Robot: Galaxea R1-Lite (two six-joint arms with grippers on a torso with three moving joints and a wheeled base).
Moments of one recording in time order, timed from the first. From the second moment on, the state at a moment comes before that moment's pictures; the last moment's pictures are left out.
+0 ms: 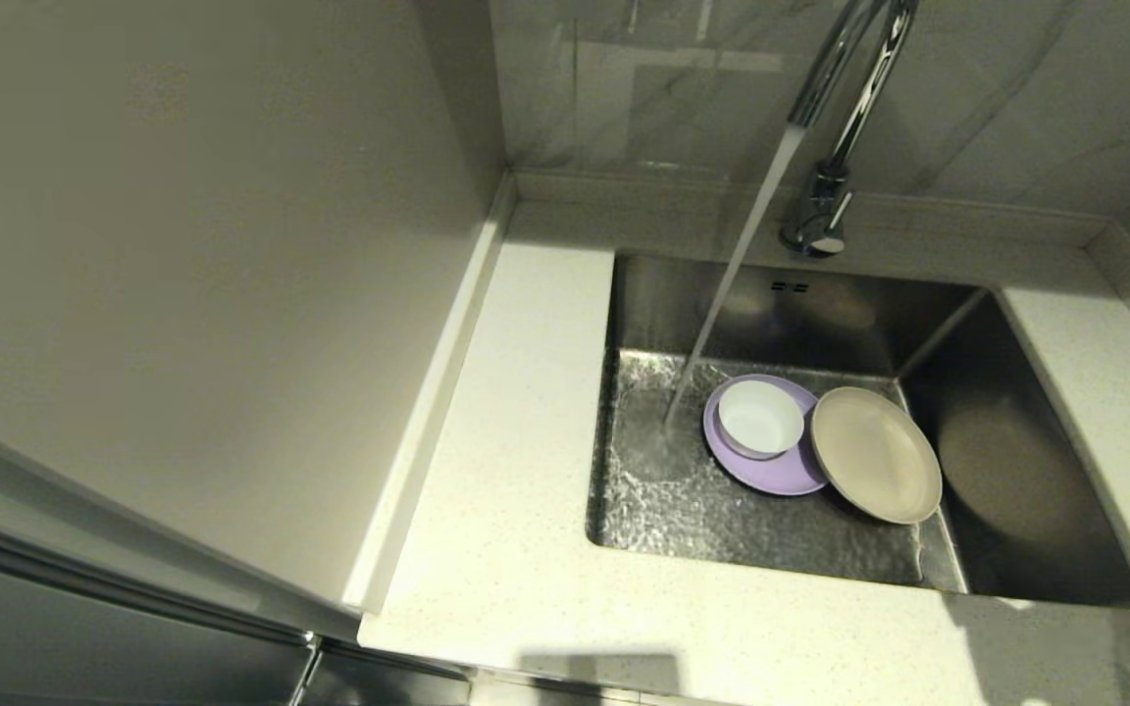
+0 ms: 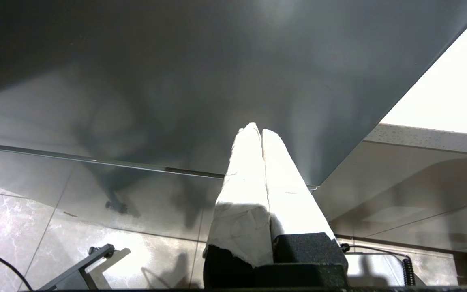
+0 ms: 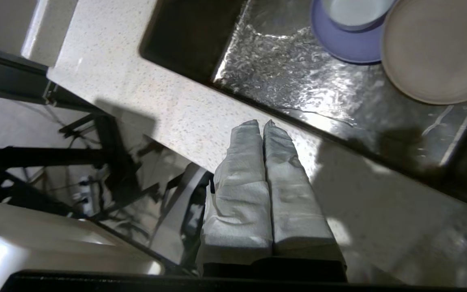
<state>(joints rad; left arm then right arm) 0.00 0.00 0.00 0.00 0.02 -0.02 -0.01 0.91 -0.85 0.40 0.45 0.04</state>
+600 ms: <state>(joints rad) 0.00 0.00 0.00 0.00 0.02 -0.03 0.00 1.50 -1.12 -0.07 0.50 0.23</state>
